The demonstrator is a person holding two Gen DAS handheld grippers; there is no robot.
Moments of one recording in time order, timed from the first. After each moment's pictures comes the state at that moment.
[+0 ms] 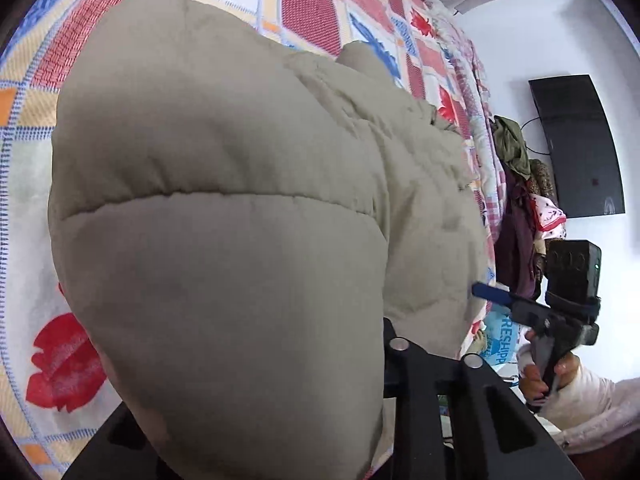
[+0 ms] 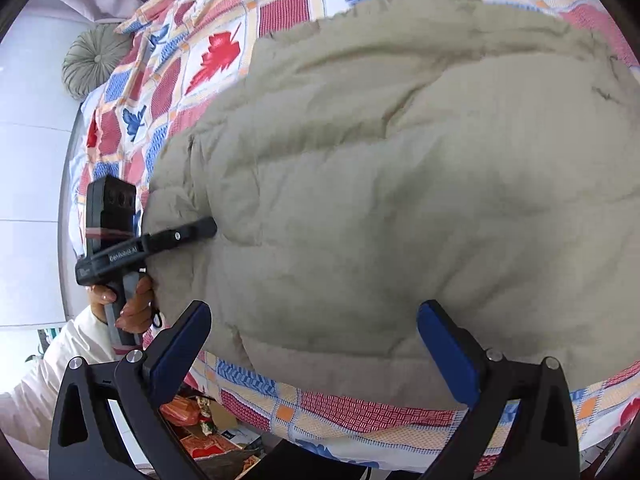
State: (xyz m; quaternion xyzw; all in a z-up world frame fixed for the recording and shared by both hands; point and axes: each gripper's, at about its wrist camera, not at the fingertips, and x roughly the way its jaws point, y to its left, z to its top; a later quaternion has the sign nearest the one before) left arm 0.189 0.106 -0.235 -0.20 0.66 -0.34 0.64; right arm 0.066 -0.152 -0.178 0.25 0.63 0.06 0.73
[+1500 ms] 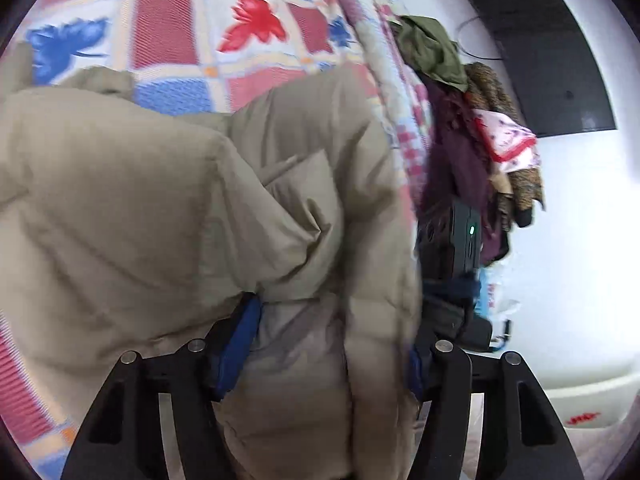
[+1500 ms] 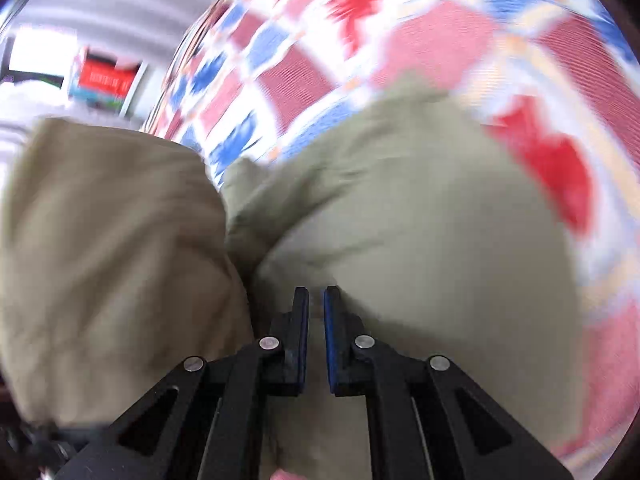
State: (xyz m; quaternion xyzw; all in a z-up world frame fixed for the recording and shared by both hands) left arm 0.138 -0.249 -0.118 -0.12 0.67 -0.47 0.56; right arm 0.028 -0.386 -0.188 0.42 0.49 -0.05 0.76
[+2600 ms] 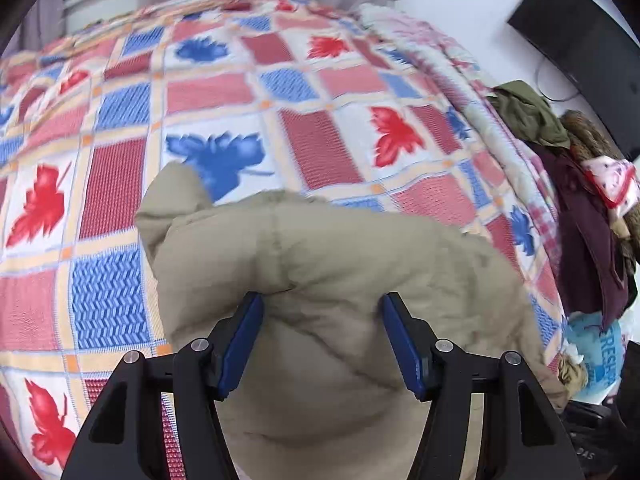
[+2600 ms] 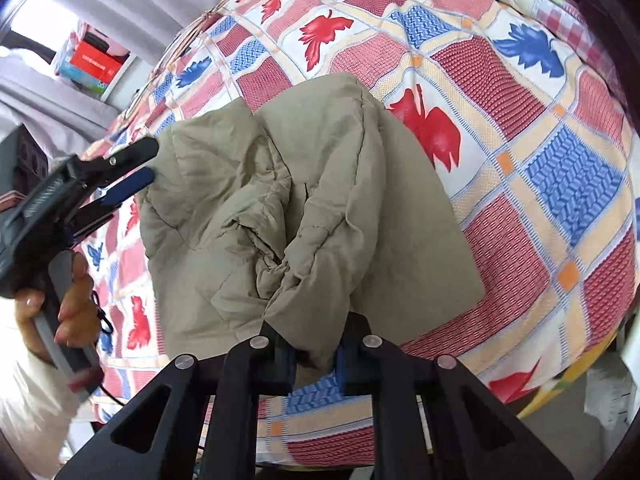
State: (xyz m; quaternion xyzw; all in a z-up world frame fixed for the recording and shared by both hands) left arm 0.191 -0.178 -0.134 -0.01 0.54 -0.29 0.79; right arm -0.063 -0.345 -0.130 0.30 0.52 -0.11 0.79
